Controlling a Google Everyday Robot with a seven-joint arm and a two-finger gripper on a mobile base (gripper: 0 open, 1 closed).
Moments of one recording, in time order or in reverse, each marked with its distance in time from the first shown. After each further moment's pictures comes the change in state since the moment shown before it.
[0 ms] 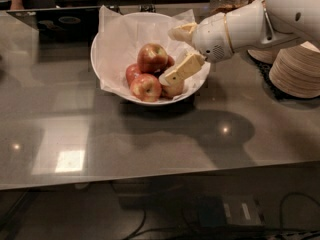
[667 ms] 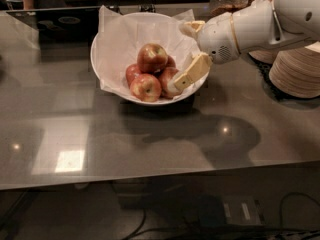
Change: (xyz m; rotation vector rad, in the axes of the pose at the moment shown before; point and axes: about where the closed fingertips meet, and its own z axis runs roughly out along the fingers) arm 0.001 0.007 -0.015 0.023 0.024 0.015
